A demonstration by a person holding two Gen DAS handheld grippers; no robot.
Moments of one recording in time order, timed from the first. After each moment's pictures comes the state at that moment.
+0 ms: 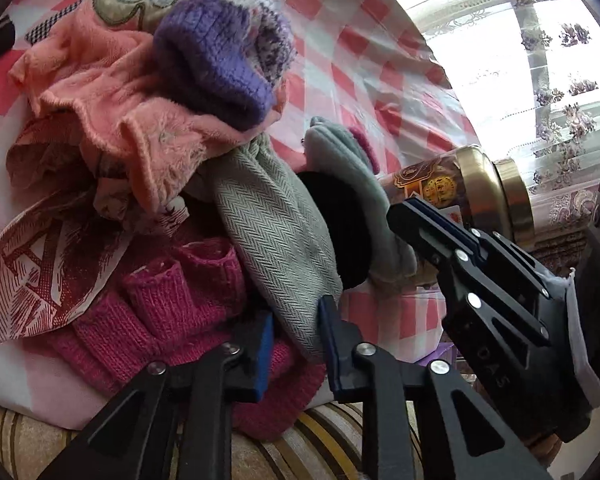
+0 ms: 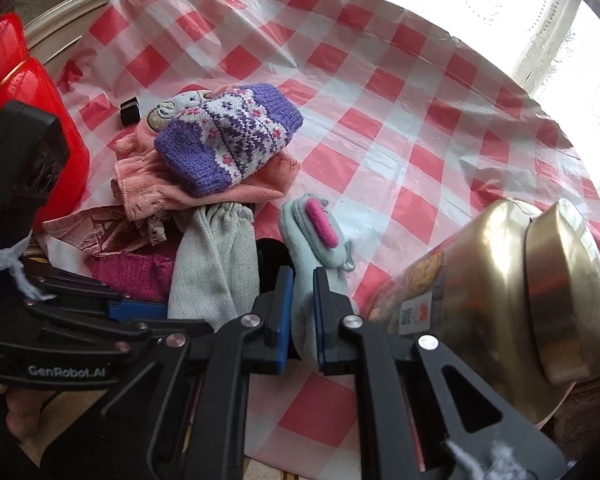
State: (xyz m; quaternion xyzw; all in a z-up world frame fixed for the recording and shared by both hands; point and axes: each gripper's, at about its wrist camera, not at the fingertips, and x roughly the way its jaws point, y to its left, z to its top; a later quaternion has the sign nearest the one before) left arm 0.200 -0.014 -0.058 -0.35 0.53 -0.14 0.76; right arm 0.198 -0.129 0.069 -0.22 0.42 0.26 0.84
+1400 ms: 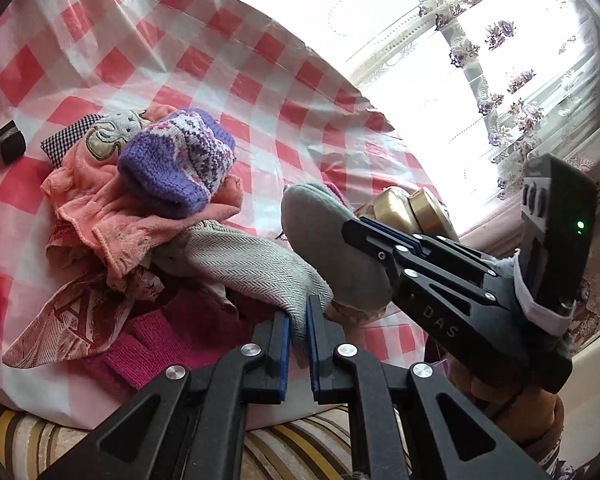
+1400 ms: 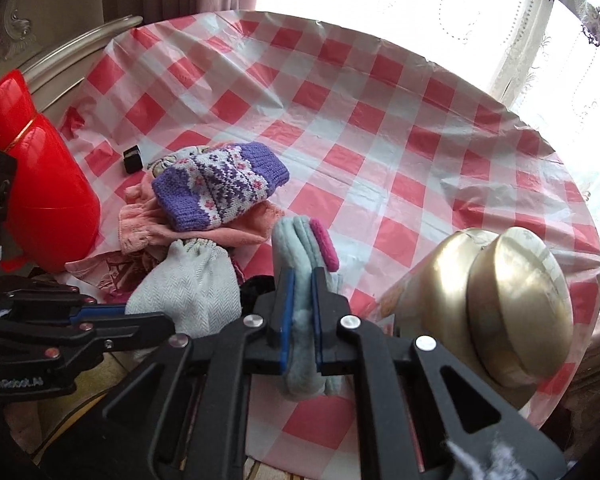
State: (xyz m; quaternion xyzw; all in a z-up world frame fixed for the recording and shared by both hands) left arm 0.156 0.002 0.011 -0.31 0.41 -0.16 0.85; right arm 0.198 -0.142 0.109 -0.18 0.39 0.26 0.87
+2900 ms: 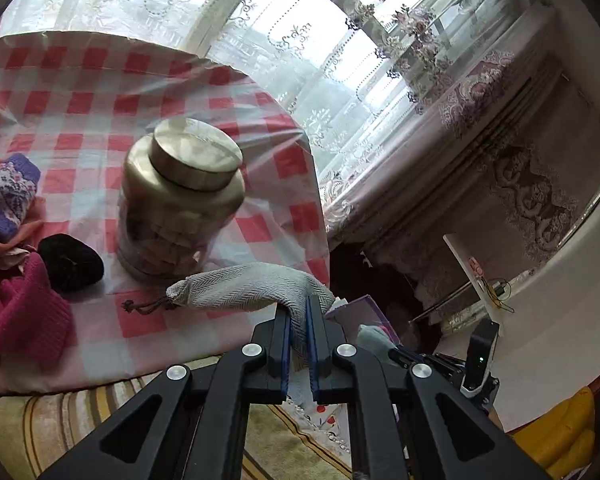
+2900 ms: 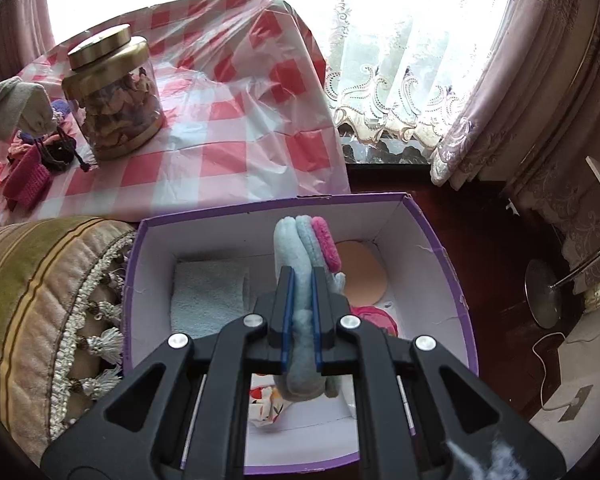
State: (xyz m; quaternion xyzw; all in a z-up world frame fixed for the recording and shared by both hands) left arm 0.111 -0.176 0.106 -0.20 0.40 -0.30 0.84; right arm 0.018 -0.505 0.056 -0.03 0.47 -0.02 0.88
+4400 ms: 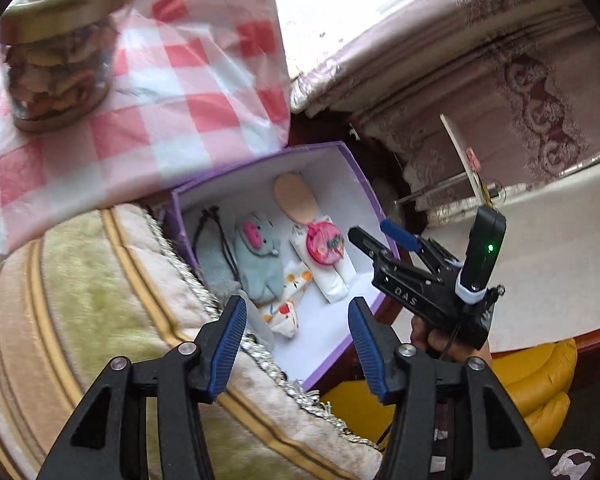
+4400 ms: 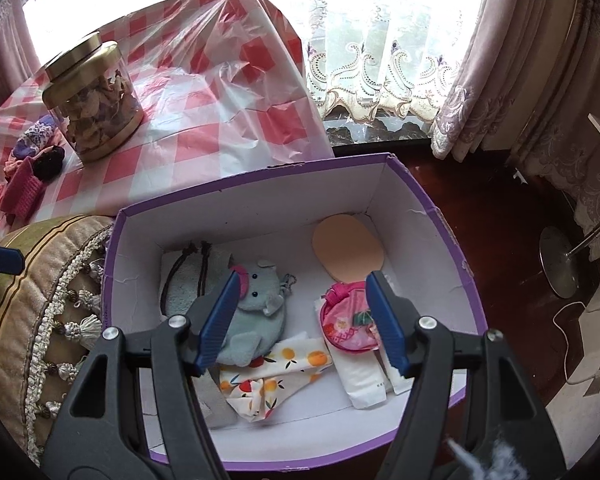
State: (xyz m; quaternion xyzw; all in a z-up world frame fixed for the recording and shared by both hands) left arm 0.074 -0.303 0.035 -0.13 0.61 -0.36 0.70; right arm 0.008 -0.537 0.039 0.02 0.48 -0.02 0.88
